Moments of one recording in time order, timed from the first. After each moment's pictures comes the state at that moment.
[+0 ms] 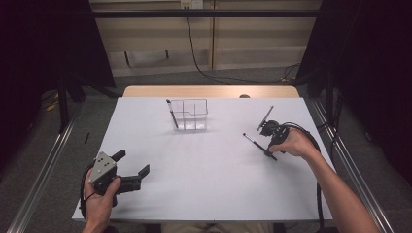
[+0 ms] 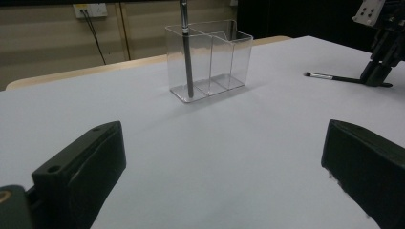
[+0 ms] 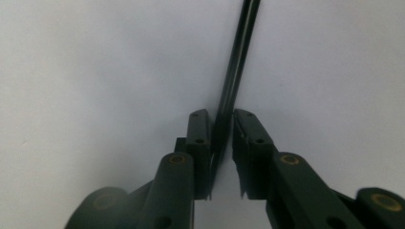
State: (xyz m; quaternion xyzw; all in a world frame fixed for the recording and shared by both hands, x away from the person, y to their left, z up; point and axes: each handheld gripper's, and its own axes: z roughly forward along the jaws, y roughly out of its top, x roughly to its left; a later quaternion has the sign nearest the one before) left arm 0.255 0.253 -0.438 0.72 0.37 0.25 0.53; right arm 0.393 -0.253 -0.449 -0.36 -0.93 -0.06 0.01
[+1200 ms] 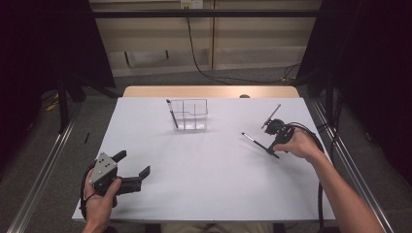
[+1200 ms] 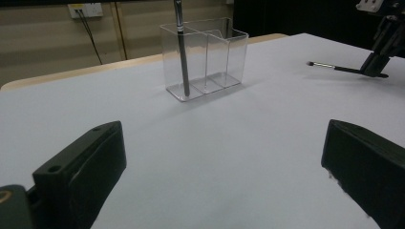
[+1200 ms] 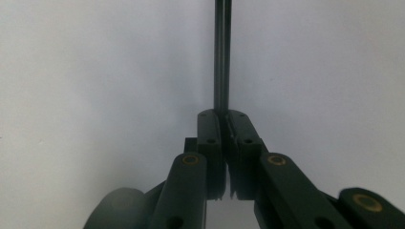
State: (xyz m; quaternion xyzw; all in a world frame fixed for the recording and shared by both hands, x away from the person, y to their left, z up) left arm 0.255 0.252 -0.438 0.73 0.36 0.24 0.53; right arm 0.385 -0.264 -0.440 -0.38 -0.92 -0.10 0.00
